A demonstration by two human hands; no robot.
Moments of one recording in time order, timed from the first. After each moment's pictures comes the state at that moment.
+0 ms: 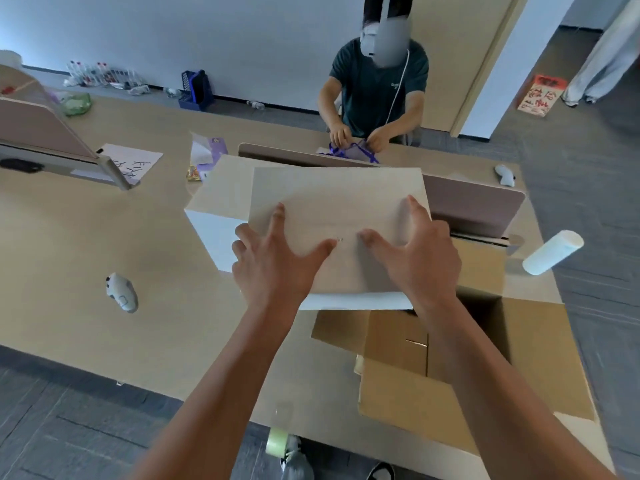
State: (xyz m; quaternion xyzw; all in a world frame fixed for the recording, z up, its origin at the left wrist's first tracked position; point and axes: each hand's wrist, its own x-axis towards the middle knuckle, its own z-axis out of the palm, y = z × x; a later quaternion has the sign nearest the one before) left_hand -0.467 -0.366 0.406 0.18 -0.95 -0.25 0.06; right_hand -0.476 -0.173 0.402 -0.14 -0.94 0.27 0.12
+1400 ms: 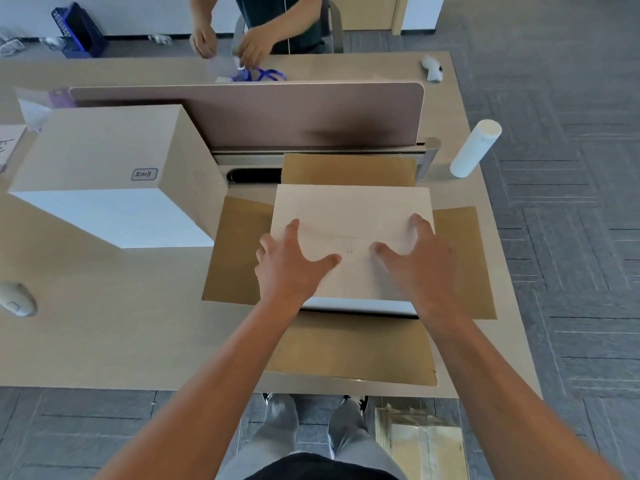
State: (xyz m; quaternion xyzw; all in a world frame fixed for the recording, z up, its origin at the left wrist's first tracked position) left_hand -0.441 -0.156 0.280 0.07 -0.95 -0.26 -0.16; right_hand -0.396 0.046 0.268 -0.32 -0.89 0.33 -0.03
